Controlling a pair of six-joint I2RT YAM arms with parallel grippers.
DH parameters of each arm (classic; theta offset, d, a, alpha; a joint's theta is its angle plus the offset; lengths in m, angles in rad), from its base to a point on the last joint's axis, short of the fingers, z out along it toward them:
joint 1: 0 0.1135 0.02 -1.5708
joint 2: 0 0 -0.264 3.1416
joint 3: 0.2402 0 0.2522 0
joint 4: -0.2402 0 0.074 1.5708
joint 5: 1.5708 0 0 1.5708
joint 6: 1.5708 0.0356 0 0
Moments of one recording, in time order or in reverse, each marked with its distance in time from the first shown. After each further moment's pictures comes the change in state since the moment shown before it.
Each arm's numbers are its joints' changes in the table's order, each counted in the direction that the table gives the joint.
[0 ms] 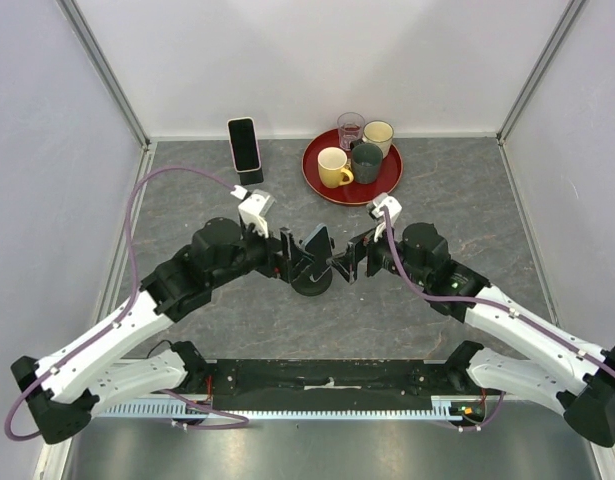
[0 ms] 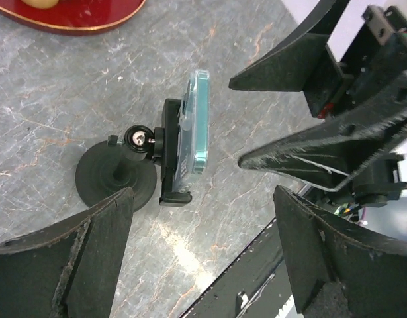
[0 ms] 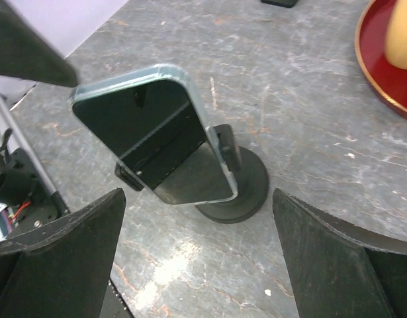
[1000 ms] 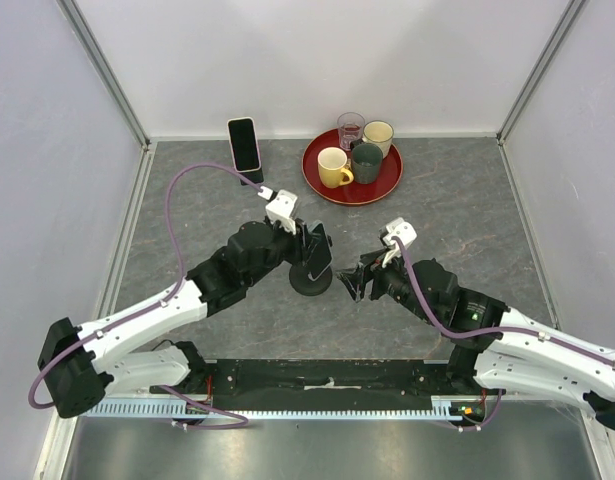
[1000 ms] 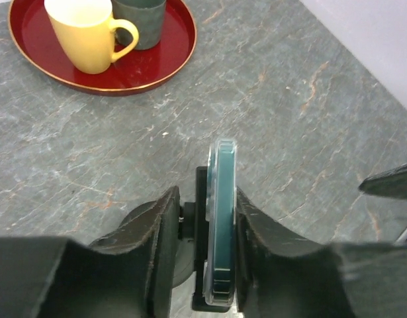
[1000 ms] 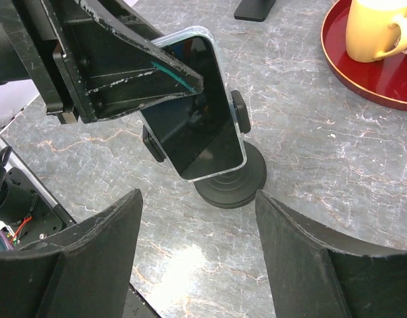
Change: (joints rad) left arm -0.052 0.237 -0.139 0.475 -0.212 0.172; right arm 0.304 -0.187 -0.051 -0.087 0.420 0.090
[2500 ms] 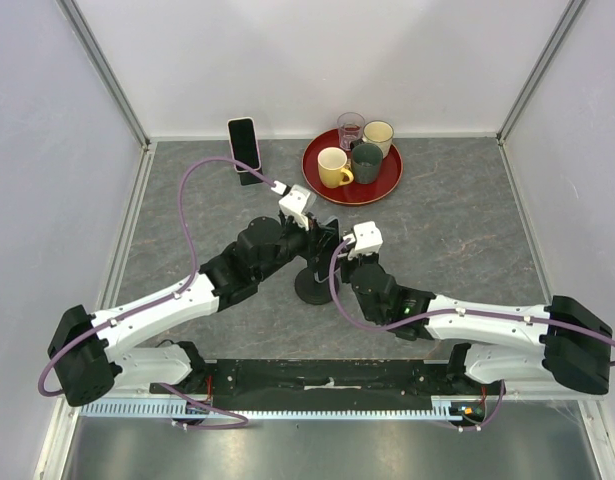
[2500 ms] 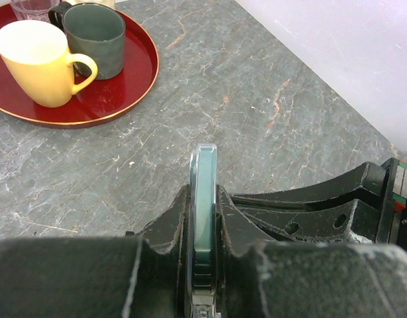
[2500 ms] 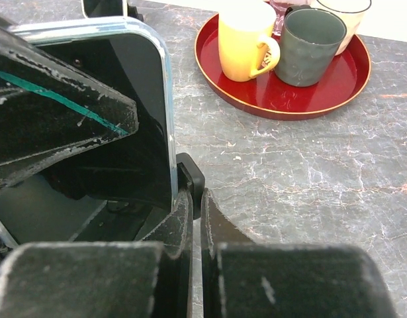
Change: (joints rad) left arm -0.016 0.094 0.049 0.085 0.053 0.004; right arm 0.072 0.434 -0.068 0.495 0.529 -0.132
